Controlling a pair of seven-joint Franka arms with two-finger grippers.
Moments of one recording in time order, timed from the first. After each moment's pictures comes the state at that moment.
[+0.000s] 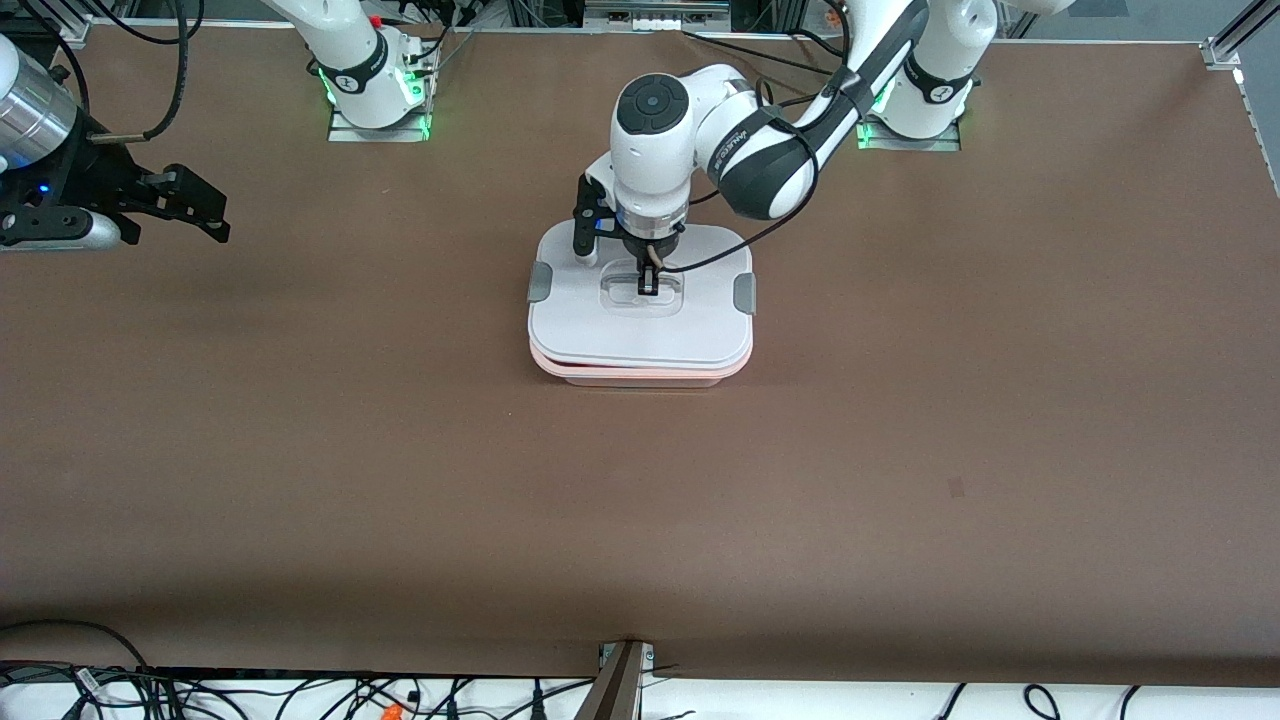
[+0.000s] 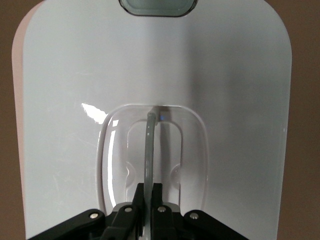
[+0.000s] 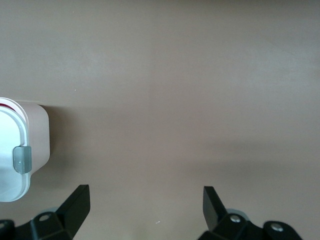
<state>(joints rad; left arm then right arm) -0.55 0.49 -0.33 -1.65 0.21 2.16 0.61 0.17 -0.02 -0.07 -1.61 -0.01 1.60 0.07</state>
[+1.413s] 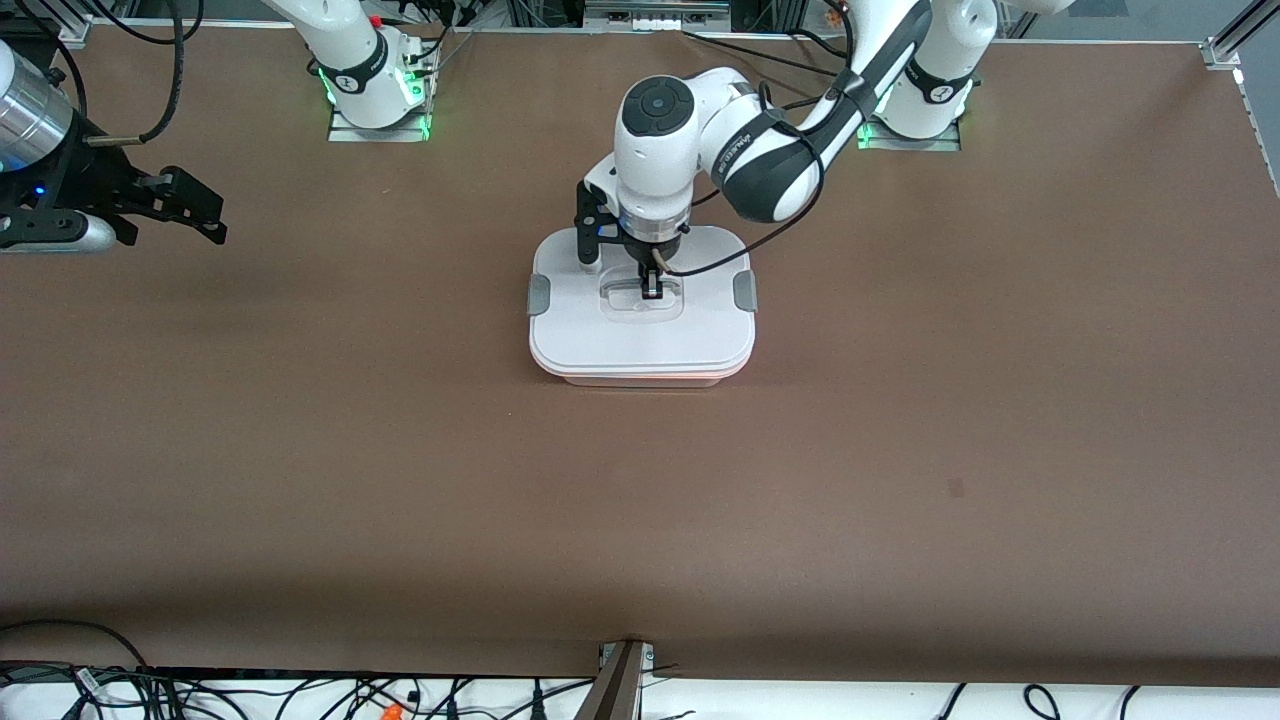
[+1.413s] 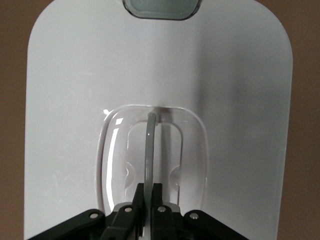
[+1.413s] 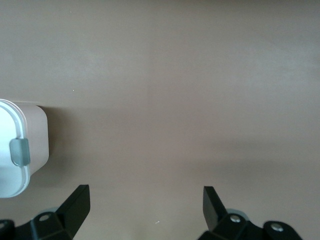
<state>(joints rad) -0.55 0.49 -0.33 -1.65 0.22 2.17 0.53 0.17 -0.02 -0.07 -1.61 -0.01 1.60 0.07</state>
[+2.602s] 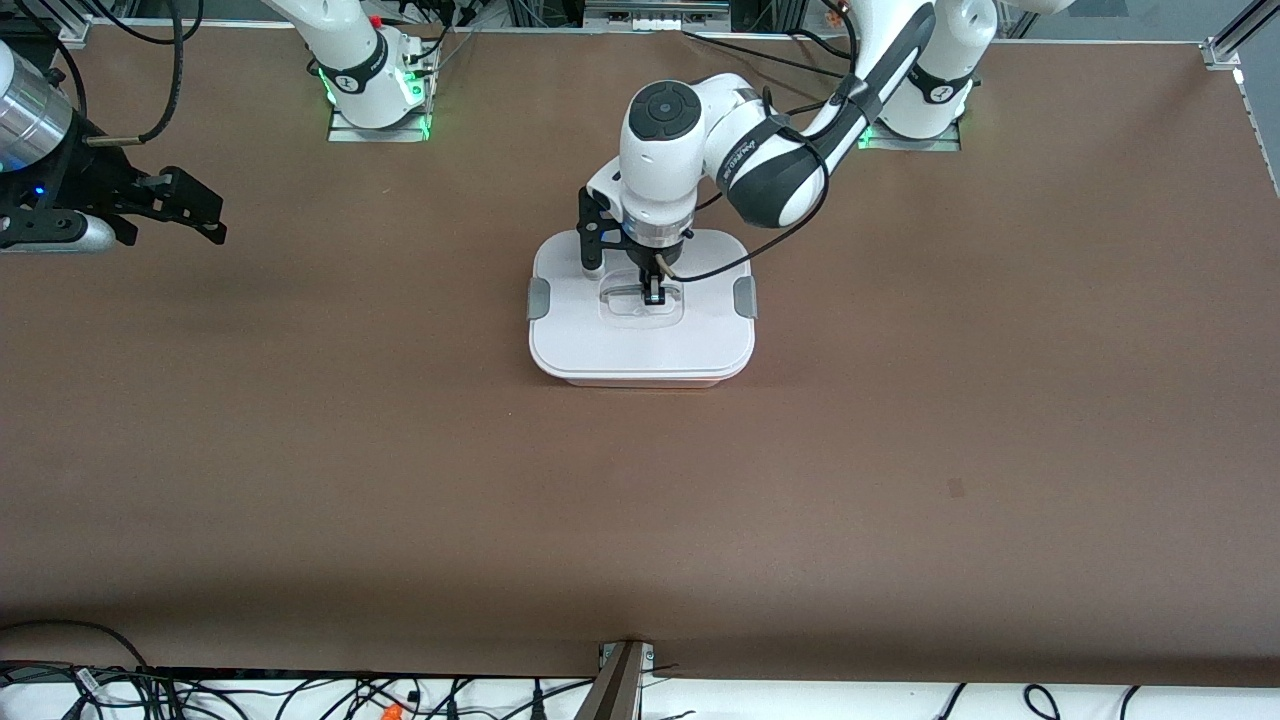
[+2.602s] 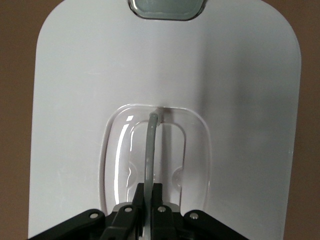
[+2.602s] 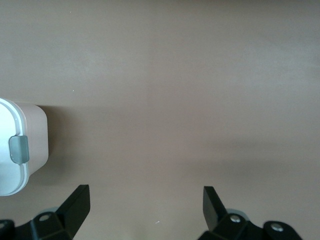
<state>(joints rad) -0.53 0.49 -0.33 -1.65 0.22 2.21 0.52 0.17 -0.02 -0.07 -1.61 -0.01 1.60 0.07</state>
